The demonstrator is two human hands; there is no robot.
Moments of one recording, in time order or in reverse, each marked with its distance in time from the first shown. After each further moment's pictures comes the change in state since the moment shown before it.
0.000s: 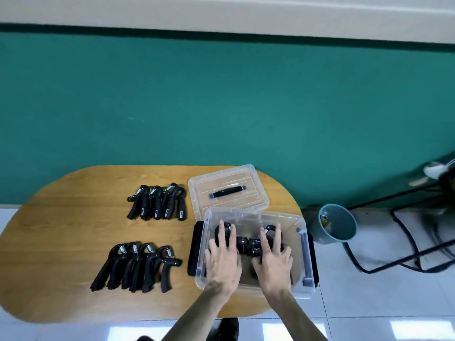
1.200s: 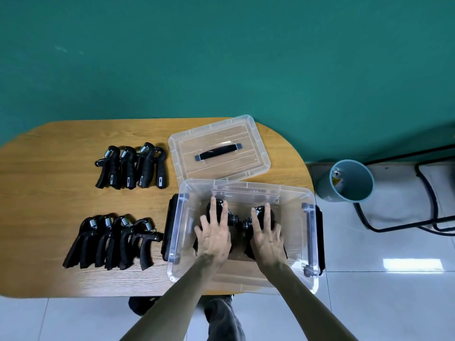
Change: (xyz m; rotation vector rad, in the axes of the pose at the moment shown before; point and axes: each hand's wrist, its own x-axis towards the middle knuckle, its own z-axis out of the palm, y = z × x) left_hand 0.082 -0.004 0.113 0.170 -0.158 -0.067; right_hand 0.060 0.058 0.089 -0.130 -0.358 -0.155
